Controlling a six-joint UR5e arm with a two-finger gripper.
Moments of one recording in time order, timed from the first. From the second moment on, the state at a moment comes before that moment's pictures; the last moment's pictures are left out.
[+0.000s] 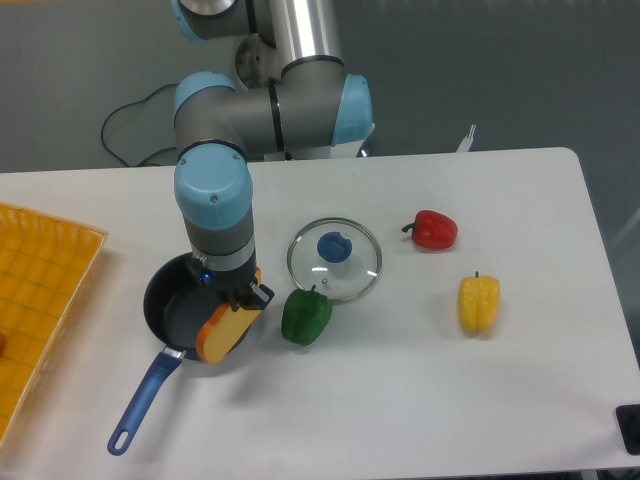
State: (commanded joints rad) arm 2.19 -1.93 -1.52 -1.26 1.50 0.71
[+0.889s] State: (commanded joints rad) arm 2.14 -1.91 -1.55 -1.26 1.50 0.67
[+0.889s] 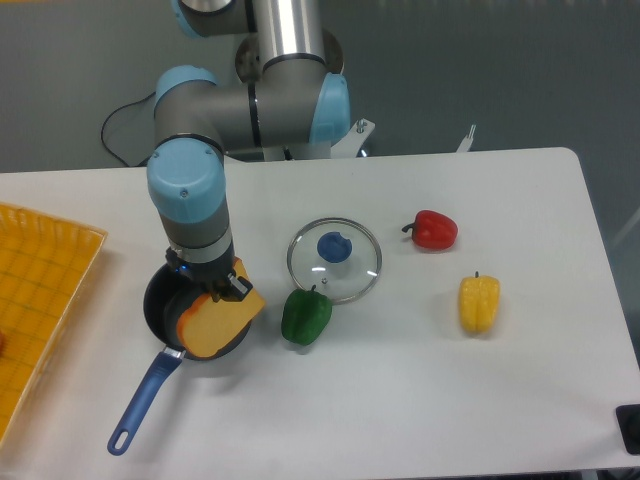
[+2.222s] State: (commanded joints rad) arm 2.12 -1.93 -1.57 -1.25 1.52 0.67
